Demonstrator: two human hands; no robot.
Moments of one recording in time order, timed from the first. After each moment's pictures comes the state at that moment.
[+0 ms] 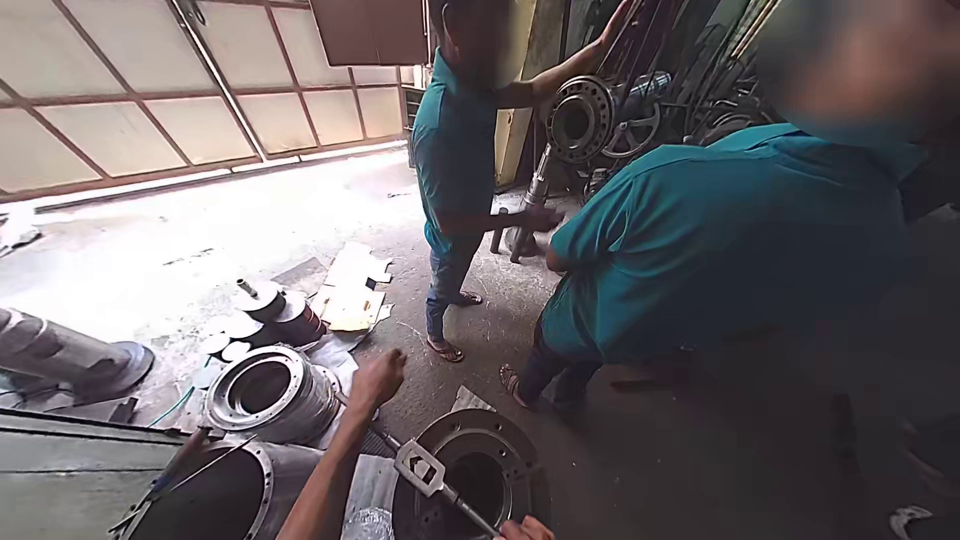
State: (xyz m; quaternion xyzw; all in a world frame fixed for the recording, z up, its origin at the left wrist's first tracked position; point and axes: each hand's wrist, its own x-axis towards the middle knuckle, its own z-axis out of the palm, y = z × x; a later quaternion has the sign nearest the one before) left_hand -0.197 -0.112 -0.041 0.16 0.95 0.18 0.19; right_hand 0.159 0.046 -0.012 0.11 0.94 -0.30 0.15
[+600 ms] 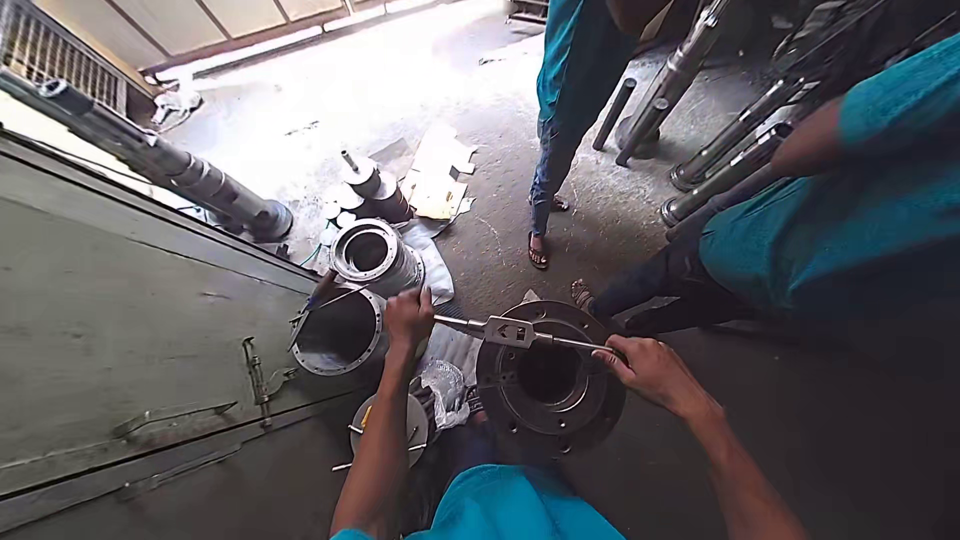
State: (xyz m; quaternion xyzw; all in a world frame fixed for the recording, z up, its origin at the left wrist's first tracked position) left_hand -0.085 -0.239 -0.058 -0.03 0.97 0.24 0.06; right_hand 0.065 0.152 -0.008 -0.02 0.96 -0.17 0.21
